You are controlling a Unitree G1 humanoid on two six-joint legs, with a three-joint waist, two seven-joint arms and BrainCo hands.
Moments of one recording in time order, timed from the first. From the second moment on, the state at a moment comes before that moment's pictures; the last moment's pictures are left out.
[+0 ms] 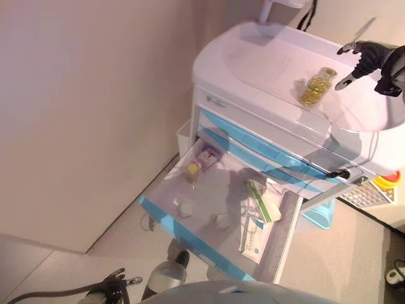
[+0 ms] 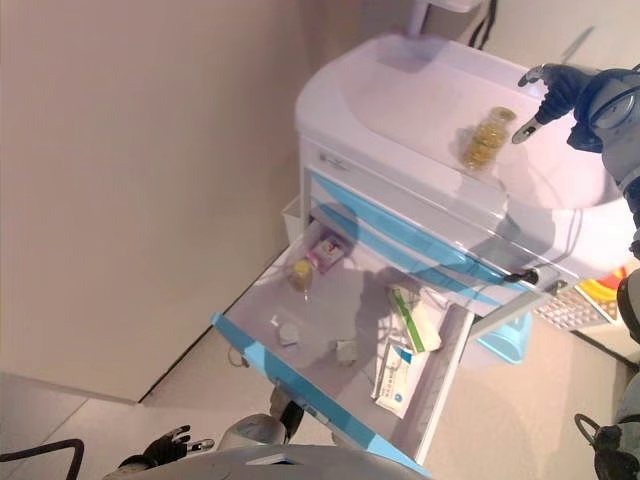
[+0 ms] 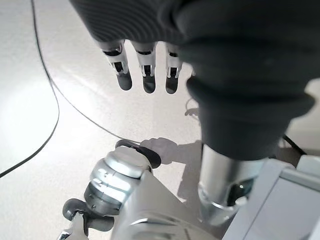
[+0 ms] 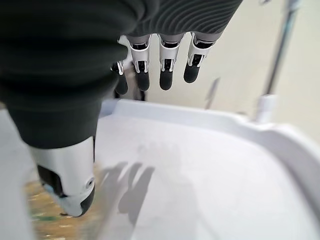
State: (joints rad) left arm 0.12 0.38 -0.13 1.11 -0.27 -0.04 -0.13; right arm -1.28 -1.13 0.76 0.79 -0.24 0.04 0.38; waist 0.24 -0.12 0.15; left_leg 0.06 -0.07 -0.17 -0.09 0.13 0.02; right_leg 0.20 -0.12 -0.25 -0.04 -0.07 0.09
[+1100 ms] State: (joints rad) left arm 0.05 0.35 -0.26 1.09 -0.22 -0.05 -0.16; right arm -0.28 -0.74 -0.07 0.72 0.26 -0.09 -0.24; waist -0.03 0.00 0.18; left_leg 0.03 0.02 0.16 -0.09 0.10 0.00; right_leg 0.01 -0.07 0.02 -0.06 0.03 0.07
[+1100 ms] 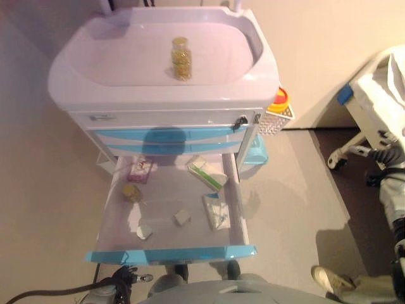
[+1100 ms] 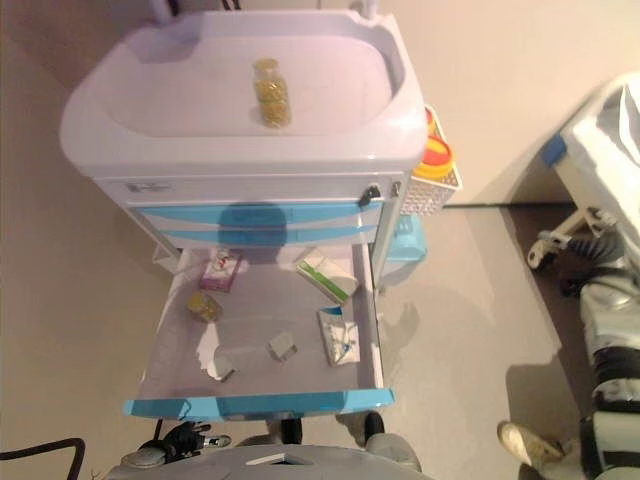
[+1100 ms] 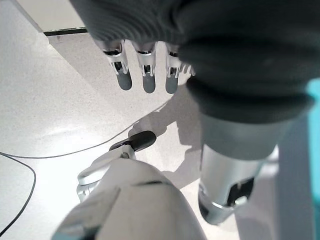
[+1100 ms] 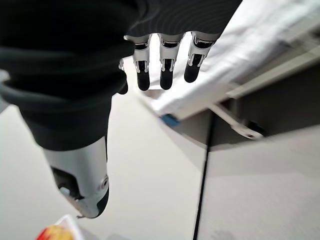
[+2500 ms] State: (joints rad) left arm -0.74 0.87 -0.37 0.63 -0.27 0.15 0.10; right arm -0.07 -0.50 0.26 0.79 0.05 -0.18 -0.28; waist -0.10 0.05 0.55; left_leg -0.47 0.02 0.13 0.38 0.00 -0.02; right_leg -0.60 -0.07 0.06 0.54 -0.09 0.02
